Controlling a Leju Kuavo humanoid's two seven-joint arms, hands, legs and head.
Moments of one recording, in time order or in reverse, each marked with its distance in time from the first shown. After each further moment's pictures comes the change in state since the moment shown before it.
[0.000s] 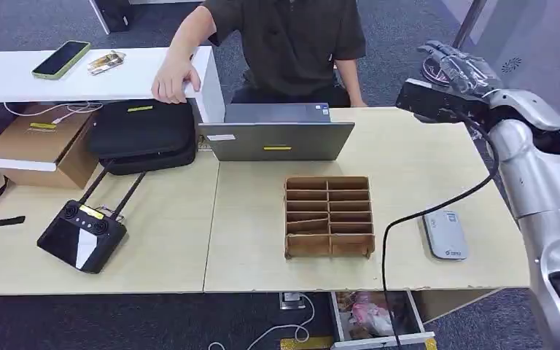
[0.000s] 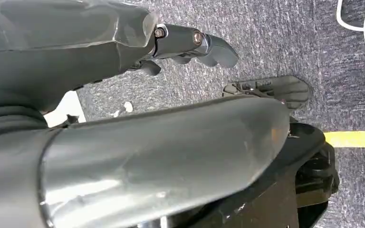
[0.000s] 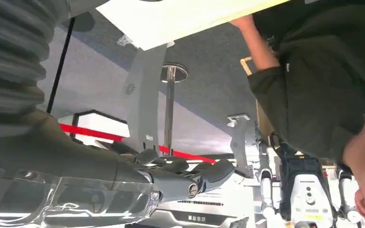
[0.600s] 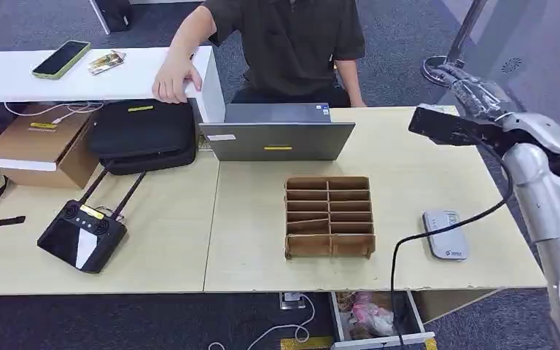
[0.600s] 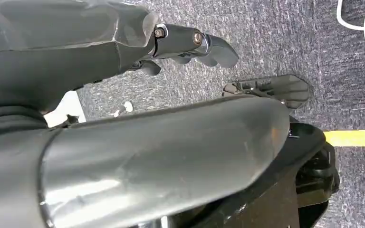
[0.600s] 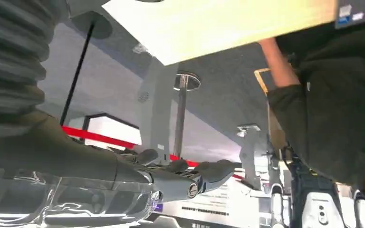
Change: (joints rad) left arm 0.000 0.004 0.000 0.000 0.005 -0.009 0.000; right arm 0.167 -0.104 -0.018 -0.153 -0.033 0.018 0.030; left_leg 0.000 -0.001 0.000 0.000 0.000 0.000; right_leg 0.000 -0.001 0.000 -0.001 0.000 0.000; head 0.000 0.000
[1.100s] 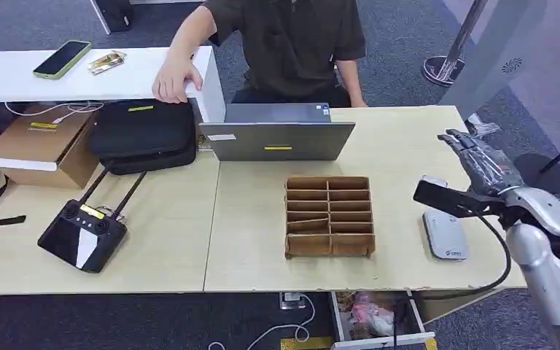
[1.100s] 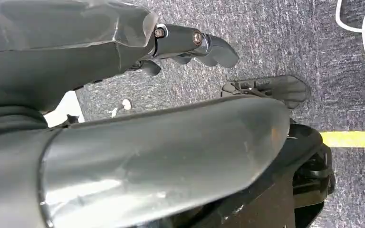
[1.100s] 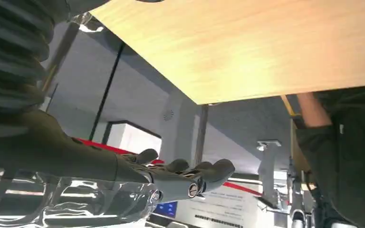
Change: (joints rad) left arm 0.000 -0.001 0.017 0.000 -0.002 -0.002 -0.008; right arm 0.430 -0.055 -0.171 -0.325 0.071 -0.023 0.061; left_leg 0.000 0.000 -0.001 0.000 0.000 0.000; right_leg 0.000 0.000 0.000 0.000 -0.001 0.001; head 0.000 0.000
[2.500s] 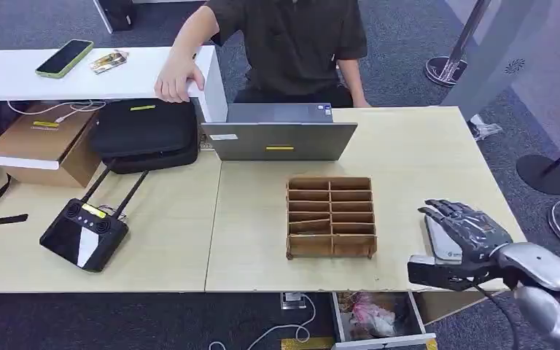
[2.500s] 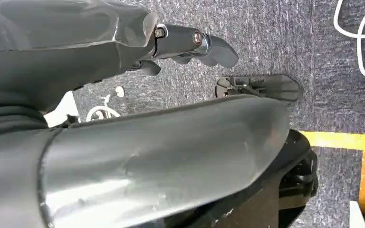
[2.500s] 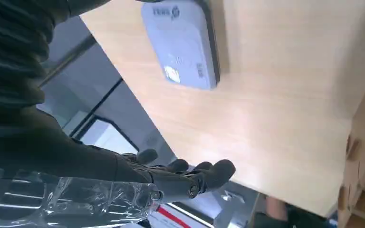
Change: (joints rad) left arm 0.001 0.006 0.054 0.000 0.033 -0.023 -0.017; right arm 0.275 -0.226 0.157 -0.260 -0.053 0.127 0.101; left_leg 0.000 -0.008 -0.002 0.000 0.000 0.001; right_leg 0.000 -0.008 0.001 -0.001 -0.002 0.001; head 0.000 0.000
